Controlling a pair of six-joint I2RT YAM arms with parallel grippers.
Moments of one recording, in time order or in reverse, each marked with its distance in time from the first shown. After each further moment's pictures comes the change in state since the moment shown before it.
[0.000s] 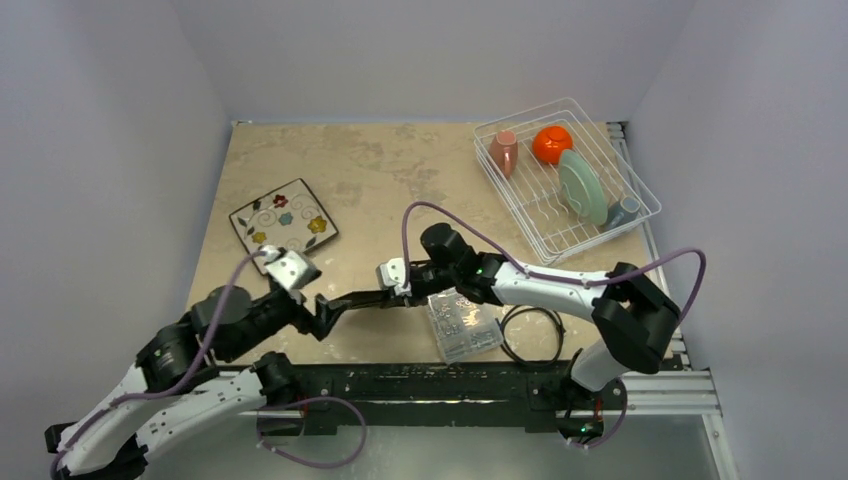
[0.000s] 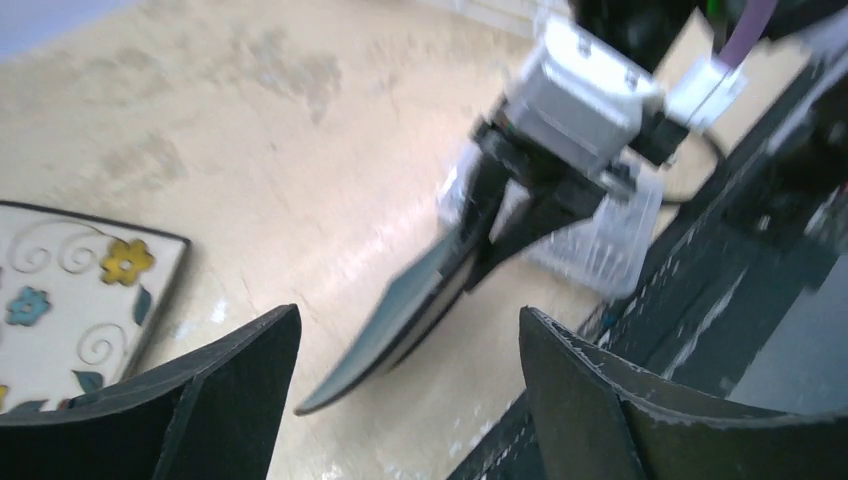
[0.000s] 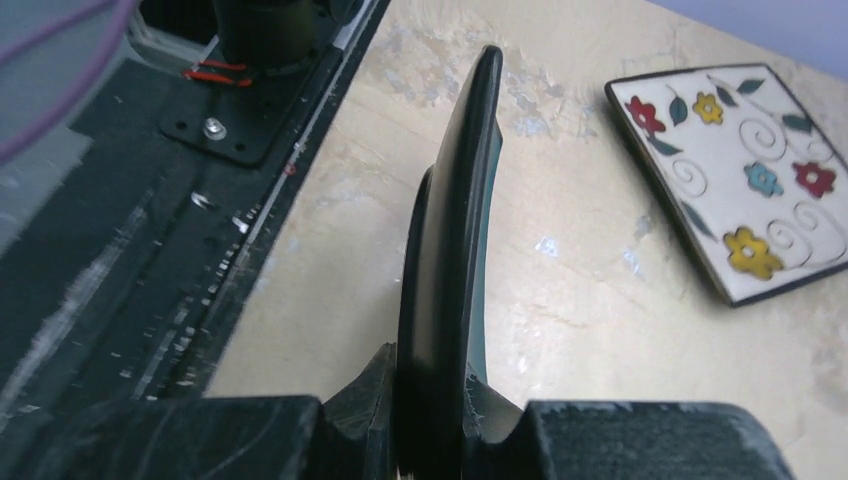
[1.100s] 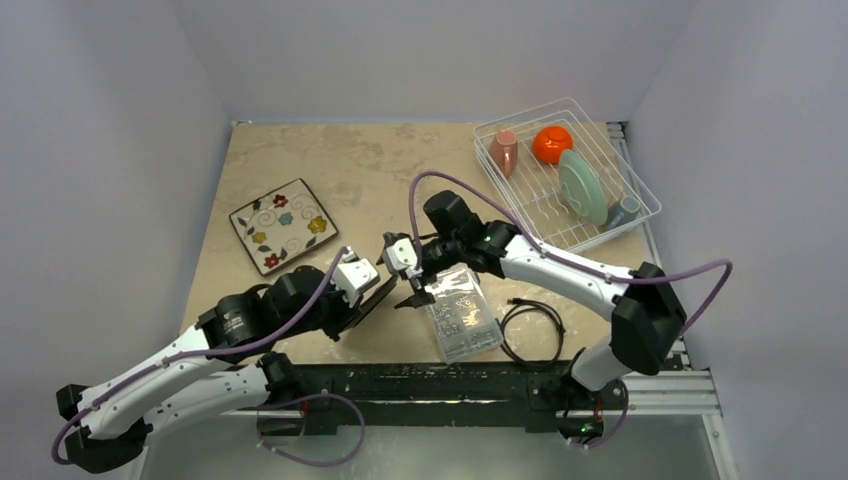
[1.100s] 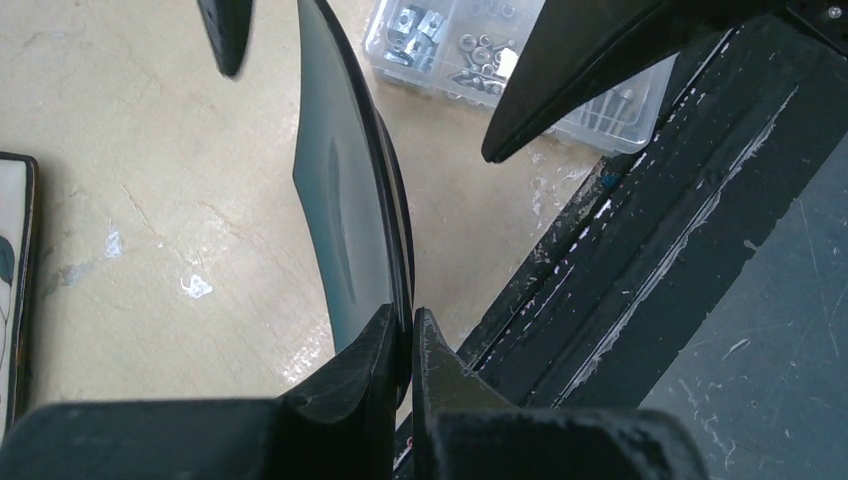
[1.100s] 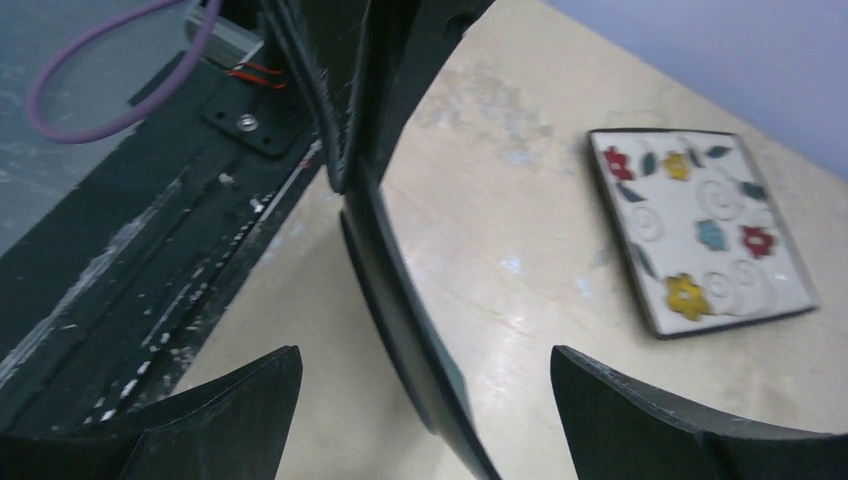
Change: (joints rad) left arm -0.024 0.256 0.009 -0.070 0.102 -0.003; right arm -0.093 -0.080 0.213 -0.378 -0.121 -0.201
